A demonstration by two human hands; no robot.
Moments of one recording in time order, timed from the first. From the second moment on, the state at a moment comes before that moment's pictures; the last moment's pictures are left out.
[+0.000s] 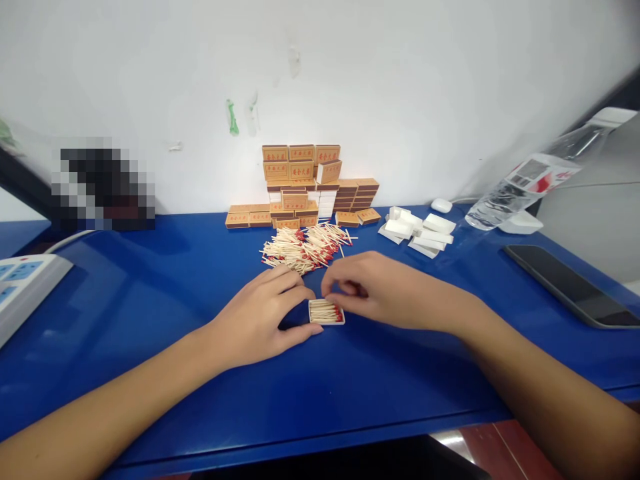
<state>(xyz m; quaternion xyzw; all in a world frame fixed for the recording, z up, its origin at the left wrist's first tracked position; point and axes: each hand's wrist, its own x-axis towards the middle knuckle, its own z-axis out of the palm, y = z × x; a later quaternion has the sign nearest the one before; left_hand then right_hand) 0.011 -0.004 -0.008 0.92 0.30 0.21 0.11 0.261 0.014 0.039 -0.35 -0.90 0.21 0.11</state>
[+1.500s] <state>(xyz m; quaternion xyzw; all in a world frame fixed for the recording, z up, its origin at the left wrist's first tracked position) 0.010 -0.002 -0.010 0.92 0.31 0.22 0.11 0.296 0.080 0.023 -0.64 -0.73 0.09 0.23</state>
